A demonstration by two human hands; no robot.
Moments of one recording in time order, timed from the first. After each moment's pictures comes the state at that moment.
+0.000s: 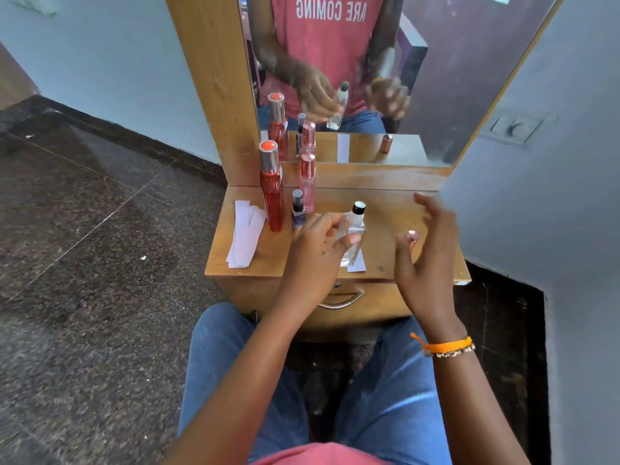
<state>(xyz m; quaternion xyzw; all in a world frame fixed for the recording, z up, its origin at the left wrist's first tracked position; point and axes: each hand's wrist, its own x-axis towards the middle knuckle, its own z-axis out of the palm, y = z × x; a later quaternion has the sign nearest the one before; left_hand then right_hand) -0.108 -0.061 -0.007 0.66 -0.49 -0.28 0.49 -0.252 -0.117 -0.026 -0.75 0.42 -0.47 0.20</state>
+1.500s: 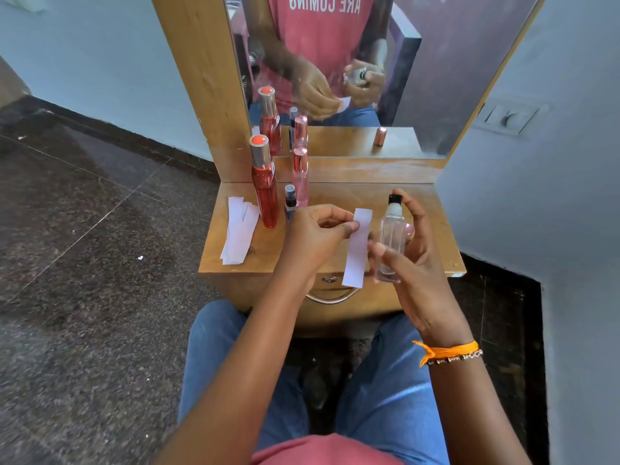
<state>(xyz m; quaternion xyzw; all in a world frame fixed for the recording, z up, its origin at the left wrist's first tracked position) -0.110 -0.081 -0.002 0.64 -0.39 -0.38 0.53 -0.258 -0.102 -0.019 -0.55 0.28 -0.44 0.65</state>
